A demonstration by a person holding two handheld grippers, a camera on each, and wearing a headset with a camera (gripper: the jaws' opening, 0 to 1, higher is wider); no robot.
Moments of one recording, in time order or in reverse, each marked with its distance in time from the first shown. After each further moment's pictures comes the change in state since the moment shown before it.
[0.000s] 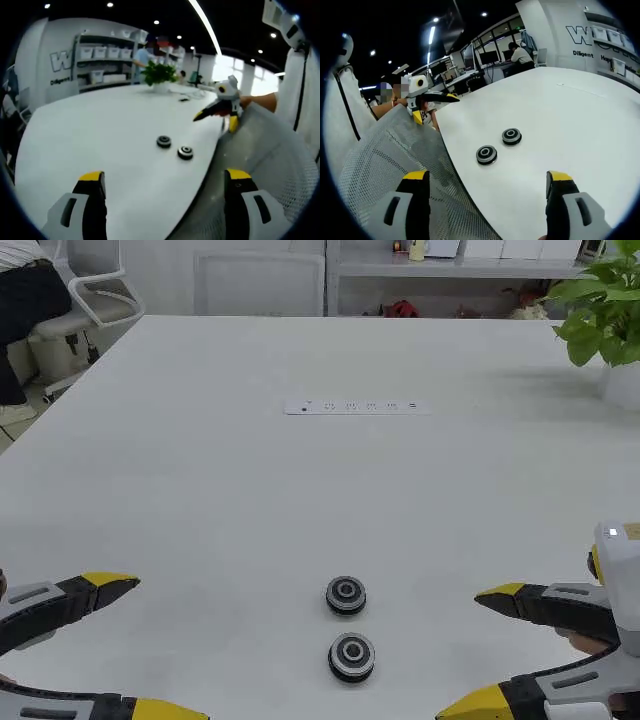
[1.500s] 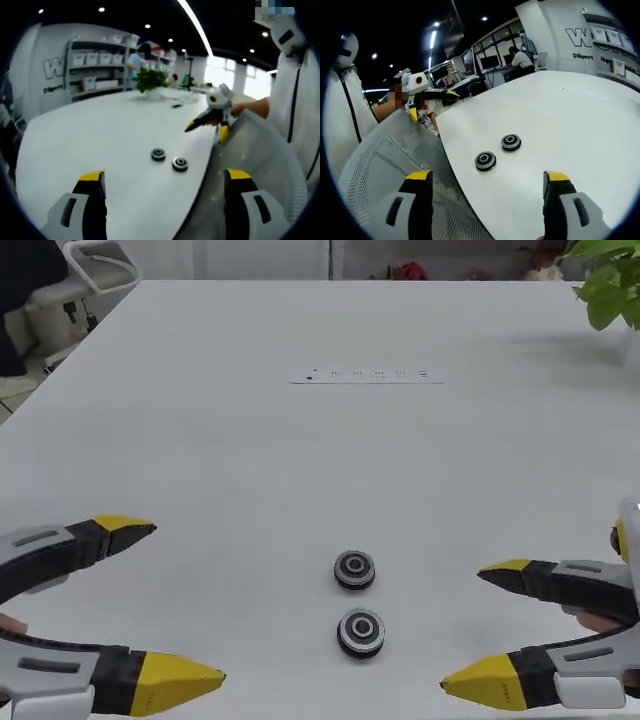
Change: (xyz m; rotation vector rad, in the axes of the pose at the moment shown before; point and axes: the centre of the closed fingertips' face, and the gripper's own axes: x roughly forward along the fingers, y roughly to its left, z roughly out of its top) left arm 0.001 -0.014 0.037 0.059 -0.019 -0.064; right arm 0.001 0.000 0.011 -0.004 -0.048 0.013
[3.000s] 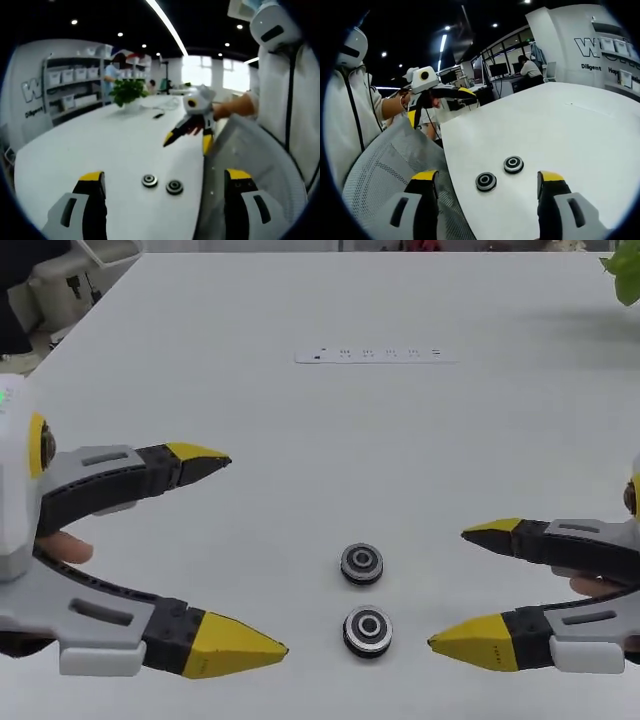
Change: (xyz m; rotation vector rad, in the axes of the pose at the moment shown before) left arm 0.036 -0.018 0.049 0.170 -0.037 -0.154; right arm 0.011 -0.001 0.038 -0.062 -0.058 0.054
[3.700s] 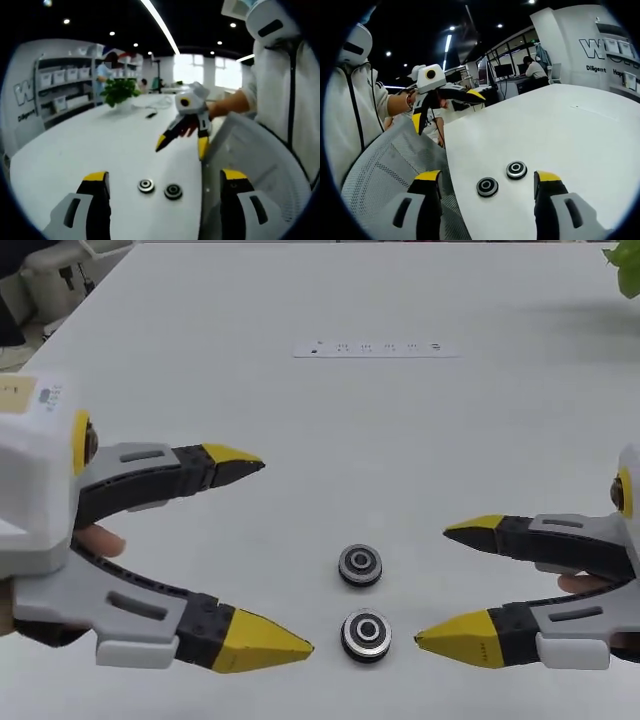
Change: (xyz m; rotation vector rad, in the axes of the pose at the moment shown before) left arm 0.023 -0.003 0.004 0.030 0.013 -0.074; right arm 0.010 0.002 0.005 -0.020 -0.009 0.046
